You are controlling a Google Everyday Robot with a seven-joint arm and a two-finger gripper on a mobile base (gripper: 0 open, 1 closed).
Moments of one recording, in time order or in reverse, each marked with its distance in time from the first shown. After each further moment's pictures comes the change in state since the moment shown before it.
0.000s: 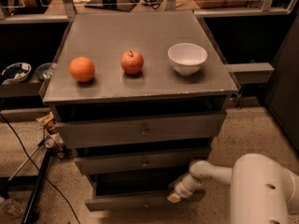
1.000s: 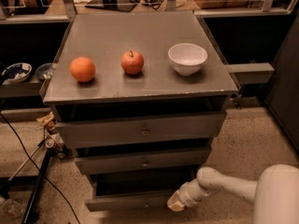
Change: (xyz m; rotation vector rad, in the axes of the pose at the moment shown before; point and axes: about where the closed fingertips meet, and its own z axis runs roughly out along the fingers) arm 0.004 0.044 -0.022 0.003 -0.093 0.008
